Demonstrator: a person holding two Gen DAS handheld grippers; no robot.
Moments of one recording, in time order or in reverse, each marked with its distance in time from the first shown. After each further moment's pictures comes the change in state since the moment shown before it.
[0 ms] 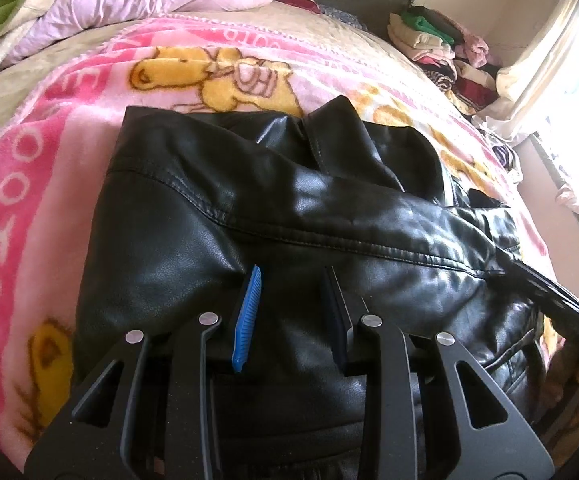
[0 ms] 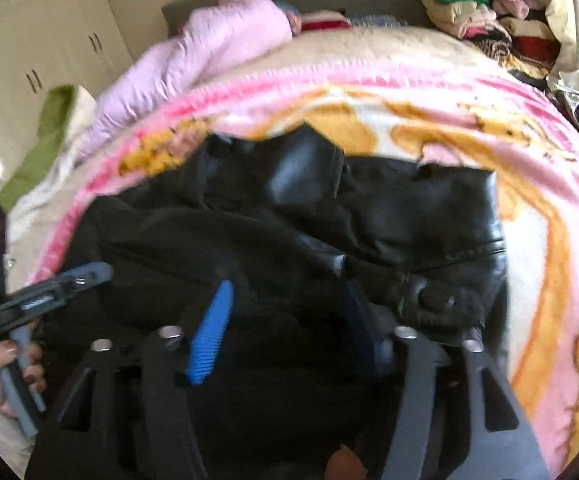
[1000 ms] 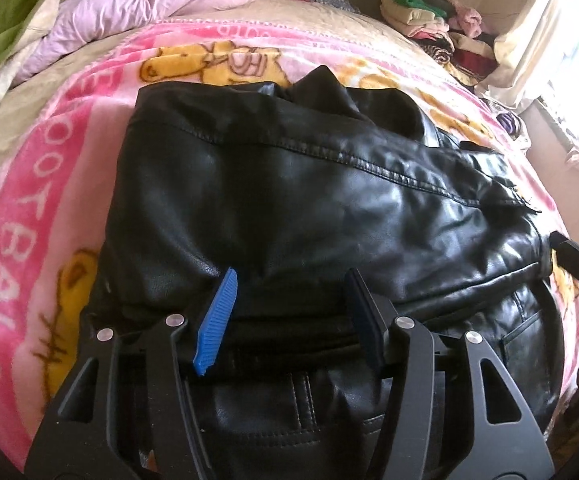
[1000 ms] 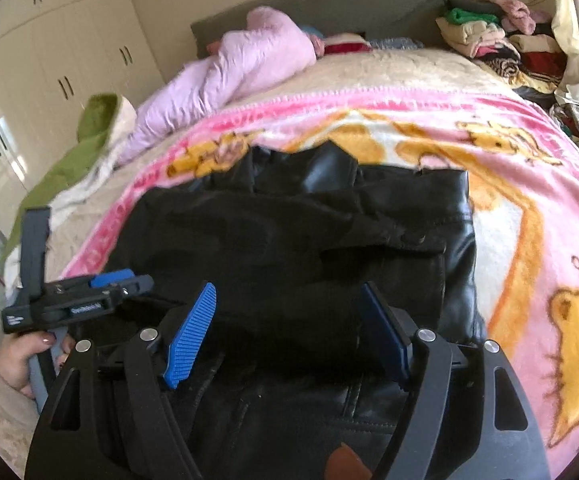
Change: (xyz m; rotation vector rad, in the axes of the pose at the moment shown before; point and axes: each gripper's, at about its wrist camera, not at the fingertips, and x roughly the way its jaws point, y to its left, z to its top) left arm -0.024 -0.016 -0.040 0.089 0.030 0.075; right arm -0.049 0.012 -0.037 -0.032 -0.015 0.062
